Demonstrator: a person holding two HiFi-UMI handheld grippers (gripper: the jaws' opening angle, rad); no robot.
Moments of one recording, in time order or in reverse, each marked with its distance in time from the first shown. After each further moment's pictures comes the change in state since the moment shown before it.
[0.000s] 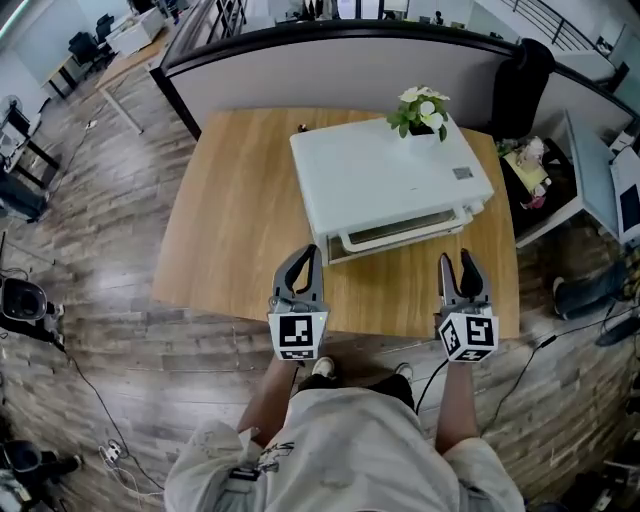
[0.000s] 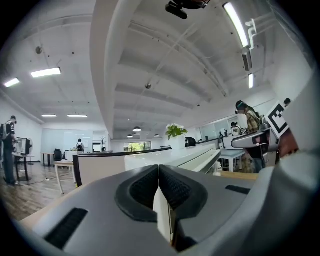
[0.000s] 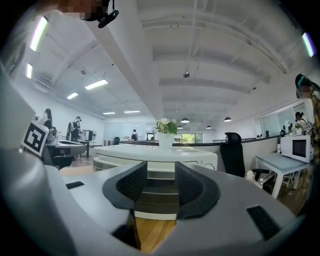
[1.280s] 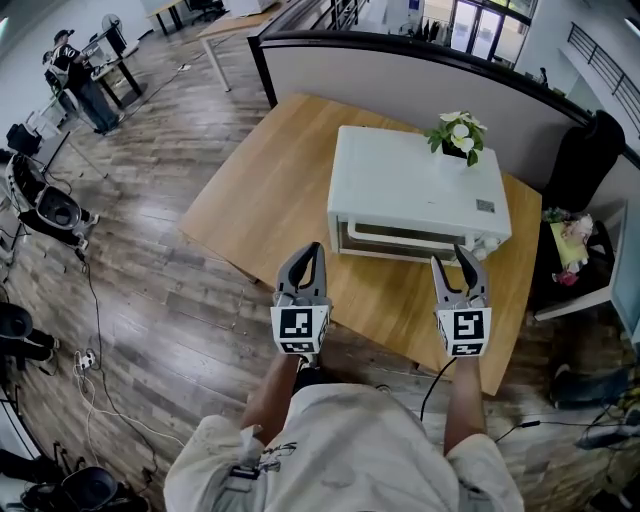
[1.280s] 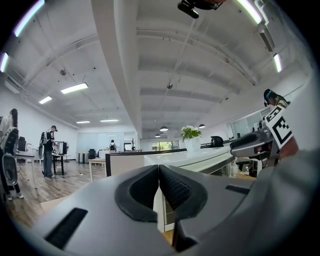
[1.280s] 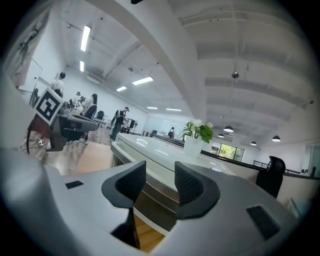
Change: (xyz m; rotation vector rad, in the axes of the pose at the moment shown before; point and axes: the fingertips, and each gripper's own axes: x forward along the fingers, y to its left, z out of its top) left arm -0.045 -0.029 0.011 -0.048 0.015 0.376; right arm 0.042 0.013 0.009 -0.338 -0.006 0.453
